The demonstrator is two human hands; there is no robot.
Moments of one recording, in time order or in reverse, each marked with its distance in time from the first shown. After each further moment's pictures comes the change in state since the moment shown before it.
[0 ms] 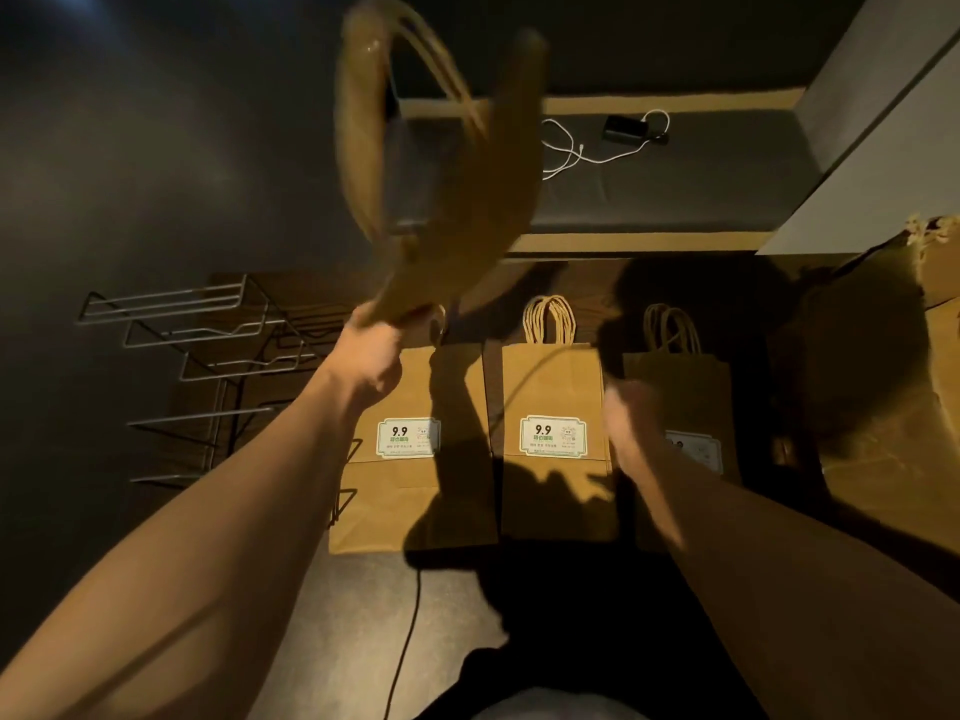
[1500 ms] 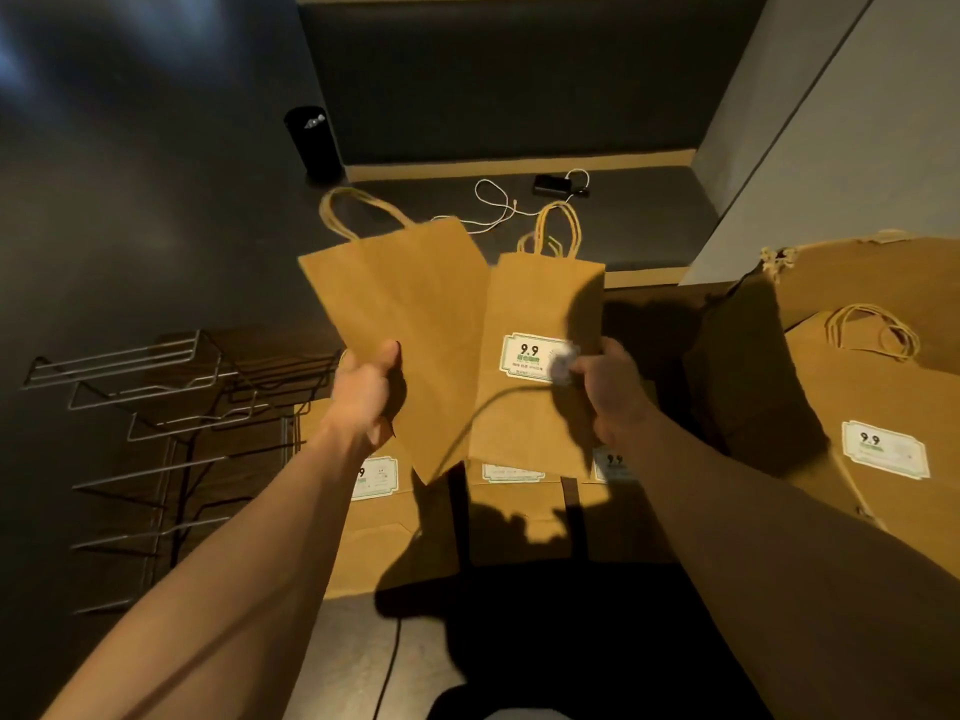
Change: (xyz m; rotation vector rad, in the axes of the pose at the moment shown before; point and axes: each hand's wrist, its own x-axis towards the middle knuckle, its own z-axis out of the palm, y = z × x) left_hand -0.005 -0.014 0.044 -0.265 0.183 -0.113; right_hand -0.047 -0.062 -0.062 0.445 -0.154 -0.227
